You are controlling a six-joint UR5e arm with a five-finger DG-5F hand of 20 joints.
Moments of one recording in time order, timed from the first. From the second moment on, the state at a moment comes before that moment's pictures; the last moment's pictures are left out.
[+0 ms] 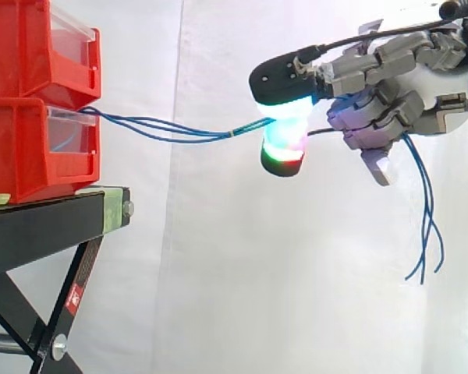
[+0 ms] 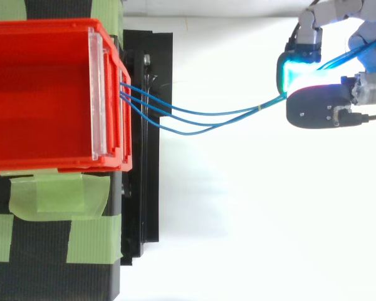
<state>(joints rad) 0.23 -1.72 -1.83 -2.79 -0.95 -0.63</state>
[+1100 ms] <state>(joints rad) 0.23 -1.72 -1.83 -2.79 -0.95 -0.63</state>
